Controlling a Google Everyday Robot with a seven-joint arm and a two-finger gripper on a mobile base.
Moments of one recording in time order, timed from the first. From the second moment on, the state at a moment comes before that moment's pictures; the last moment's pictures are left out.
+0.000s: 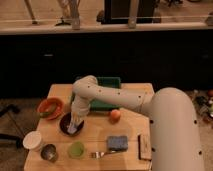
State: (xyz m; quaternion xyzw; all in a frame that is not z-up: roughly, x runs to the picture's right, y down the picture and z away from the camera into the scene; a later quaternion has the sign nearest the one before) arm -0.163 0.180 0.806 -0.33 -0.34 -0.36 0.80
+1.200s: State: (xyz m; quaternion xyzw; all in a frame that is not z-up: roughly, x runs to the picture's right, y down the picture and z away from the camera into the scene) arm -0.203 0.202 0.775 -0.34 -0.39 -0.42 0.75
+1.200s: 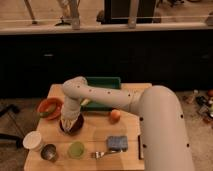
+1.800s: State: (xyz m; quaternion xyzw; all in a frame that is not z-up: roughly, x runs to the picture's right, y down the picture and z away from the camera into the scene) arm -0.167 0.188 0.790 -0.36 -0.36 -0.40 0.77
